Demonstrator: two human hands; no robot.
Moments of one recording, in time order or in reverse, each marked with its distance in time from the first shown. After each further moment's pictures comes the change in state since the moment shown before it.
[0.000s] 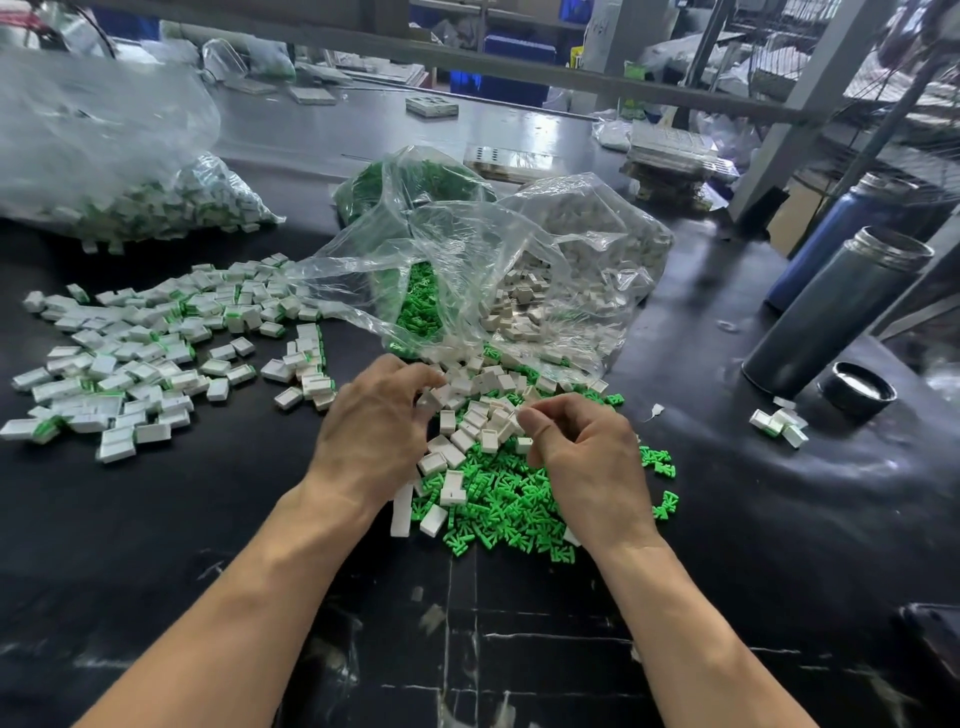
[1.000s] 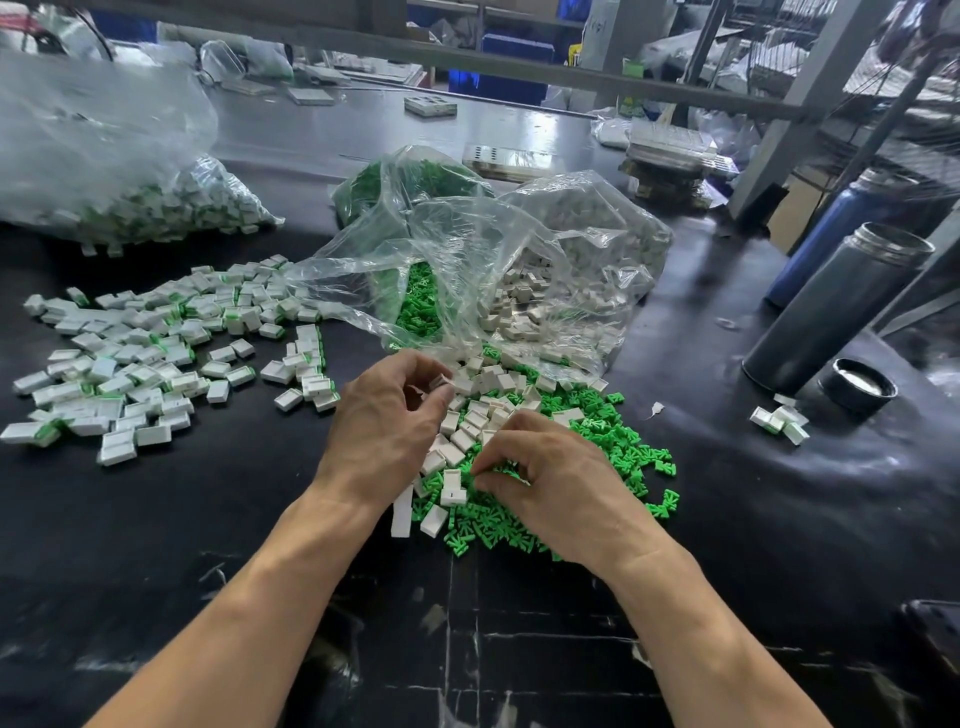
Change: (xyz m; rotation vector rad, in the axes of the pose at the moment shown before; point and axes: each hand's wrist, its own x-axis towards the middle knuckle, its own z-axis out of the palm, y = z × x) left_hand -0.002 0.006 0.001 -0.405 0.099 -0.051; right_hand -0.008 -0.016 -0.007 -0.501 -0.481 -0.273
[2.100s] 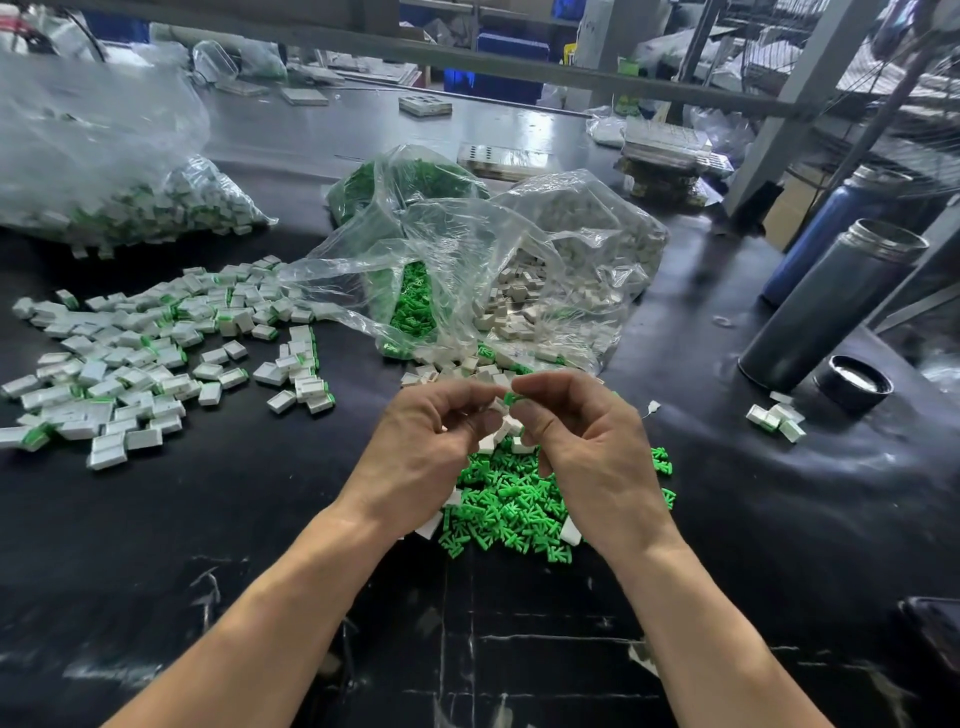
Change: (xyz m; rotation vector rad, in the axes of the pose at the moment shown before) left_hand -0.018 0.025 0.012 -0.378 -0.288 -0.007; right_hand 0.004 0.003 -0.002 0.891 0.444 0.041
